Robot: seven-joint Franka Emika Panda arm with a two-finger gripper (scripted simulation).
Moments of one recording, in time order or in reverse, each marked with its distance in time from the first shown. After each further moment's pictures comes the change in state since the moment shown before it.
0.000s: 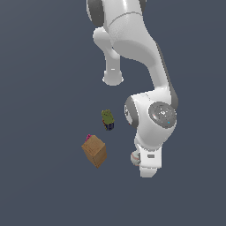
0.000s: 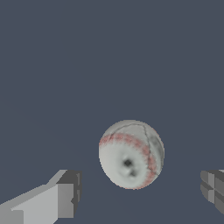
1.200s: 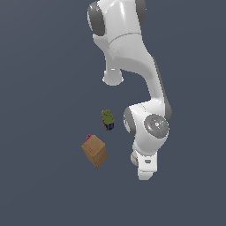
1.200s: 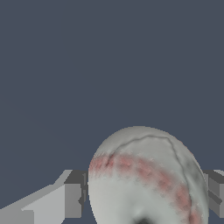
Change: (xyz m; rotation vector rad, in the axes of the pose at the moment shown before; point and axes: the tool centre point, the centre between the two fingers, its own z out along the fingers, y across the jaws) arm 0.001 0.000 0.052 0.000 0.001 -0.013
